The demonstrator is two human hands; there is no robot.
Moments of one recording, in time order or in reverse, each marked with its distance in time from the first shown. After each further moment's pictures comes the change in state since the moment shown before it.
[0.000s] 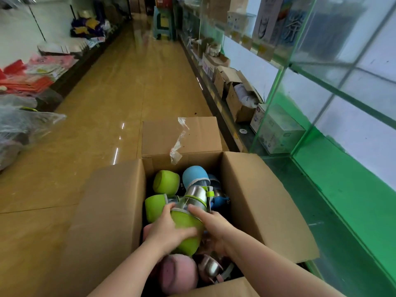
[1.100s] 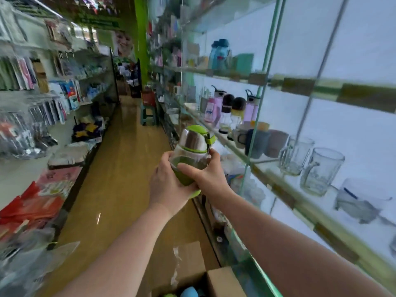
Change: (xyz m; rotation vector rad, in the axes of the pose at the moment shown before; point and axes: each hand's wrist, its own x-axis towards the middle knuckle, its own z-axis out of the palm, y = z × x) left_hand -0.202 0.549 -0.344 0.021 0.482 0.792; right_hand -0.466 -0.498 0.063 -0.091 0.263 -1.032
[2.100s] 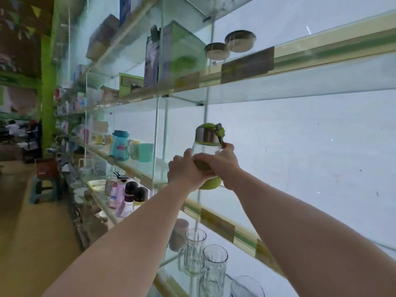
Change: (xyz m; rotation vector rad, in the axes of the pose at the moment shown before) left_hand 0.180 0.336 0.127 0.015 -0.307 0.283; right_hand 0.094 -0.244 -0.280 -0.340 0.565 0.006
